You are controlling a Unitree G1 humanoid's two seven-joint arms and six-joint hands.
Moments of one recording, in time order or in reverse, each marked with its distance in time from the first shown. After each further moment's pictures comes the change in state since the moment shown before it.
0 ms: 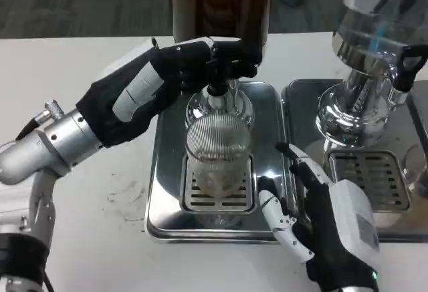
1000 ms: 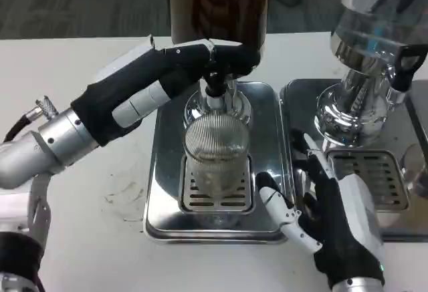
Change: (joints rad) left arm -0.013 0.033 -0.041 0.069 0.056 -0.230 0.059; right arm -0.025 -0.013 -0.042 -0.008 0.127 -0.020 0.070
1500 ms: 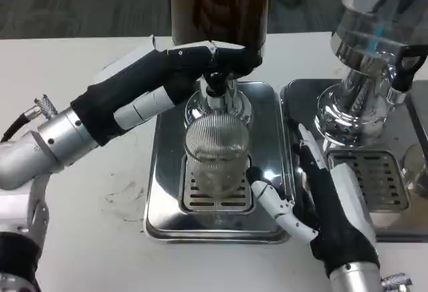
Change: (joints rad) left arm 0.001 0.015 -0.021 0.000 0.026 -0.058 0.032; right arm -0.058 -0.003 -0.033 0.004 0.086 0.000 0.133
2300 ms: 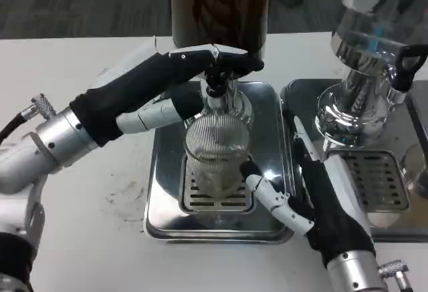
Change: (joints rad) left arm 0.000 0.028 -0.042 0.018 0.056 -0.126 0.078; right arm -0.043 0.000 -0.014 0.011 0.017 0.018 0.053
